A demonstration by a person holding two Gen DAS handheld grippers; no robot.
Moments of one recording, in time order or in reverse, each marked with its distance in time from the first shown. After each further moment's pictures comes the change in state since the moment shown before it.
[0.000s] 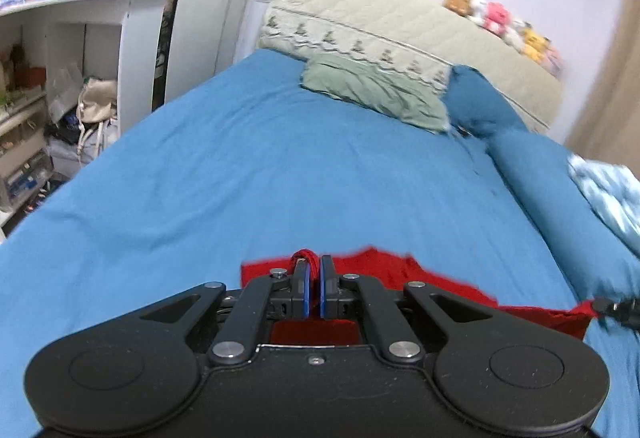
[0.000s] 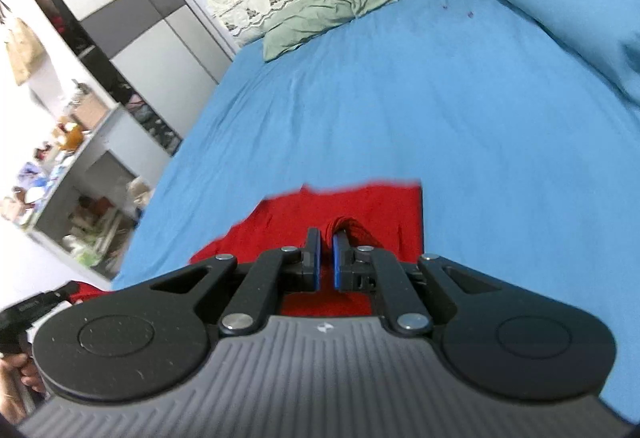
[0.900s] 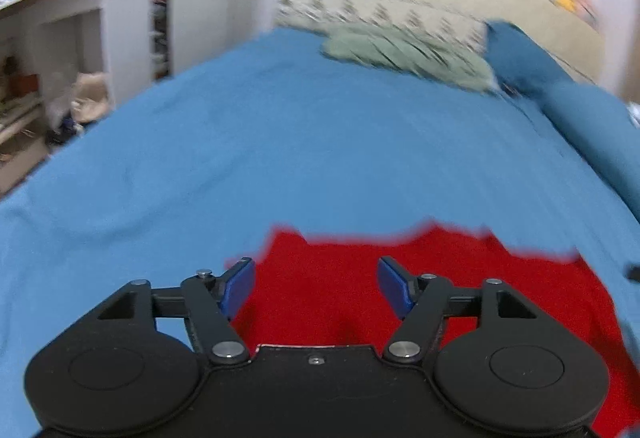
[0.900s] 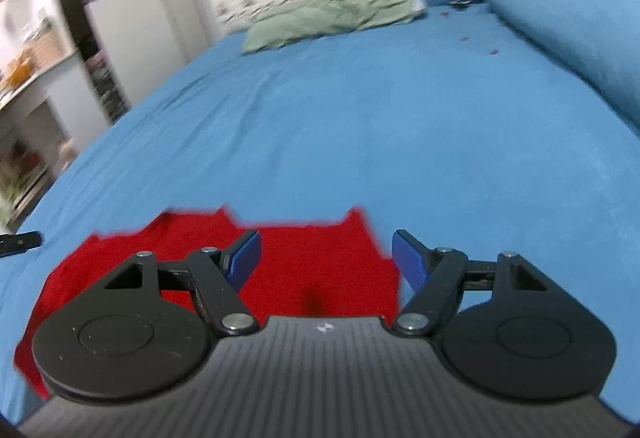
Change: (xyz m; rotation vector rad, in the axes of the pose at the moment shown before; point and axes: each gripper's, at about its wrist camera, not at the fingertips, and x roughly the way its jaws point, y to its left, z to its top) left arm 0.130 -0.036 -0.061 0.140 0.038 0.126; right arm 0.147 -0.007 -0.045 -0.256 -0.051 -0.082
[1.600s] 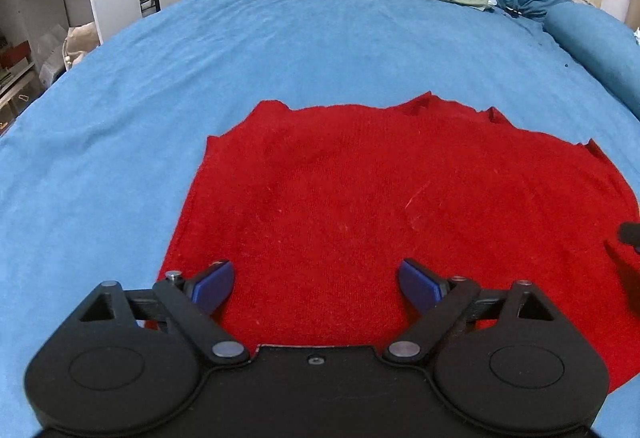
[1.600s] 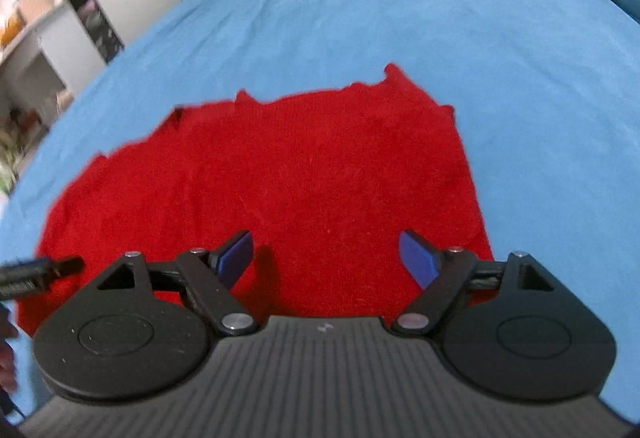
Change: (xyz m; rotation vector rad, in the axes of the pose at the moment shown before) left arm 0.020 -0.013 -0.056 0.056 0.165 0.058; right arm 0.012 0.014 -0.050 0.125 0.151 -0.013
